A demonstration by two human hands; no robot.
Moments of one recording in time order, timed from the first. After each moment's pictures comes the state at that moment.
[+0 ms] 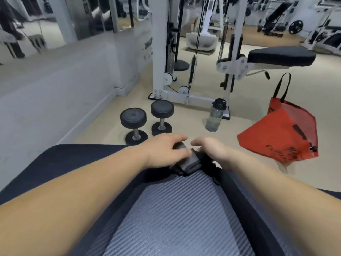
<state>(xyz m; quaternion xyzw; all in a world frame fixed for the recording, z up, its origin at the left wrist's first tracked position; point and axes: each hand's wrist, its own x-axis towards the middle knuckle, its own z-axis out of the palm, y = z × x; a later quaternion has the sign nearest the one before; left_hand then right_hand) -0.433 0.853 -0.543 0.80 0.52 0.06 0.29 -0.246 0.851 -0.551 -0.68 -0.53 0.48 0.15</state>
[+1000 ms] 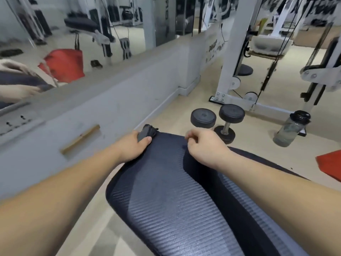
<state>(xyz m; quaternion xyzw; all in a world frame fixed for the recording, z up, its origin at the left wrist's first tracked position) -0.758 0.807 -0.587 0.56 0.78 0.13 0.24 -0.509 0.830 -0.547 -0.55 -0.76 0.28 0.17</state>
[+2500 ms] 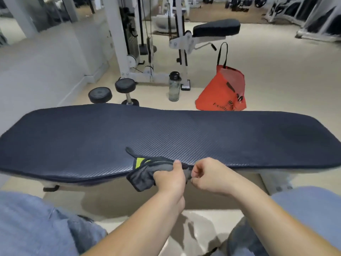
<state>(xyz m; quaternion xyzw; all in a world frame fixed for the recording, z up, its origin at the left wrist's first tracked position) -0.214 0.499 -0.586 0.18 0.70 0.38 0.57 -0.089 0.486 -0.554 -0.71 -0.61 0.35 0.07</state>
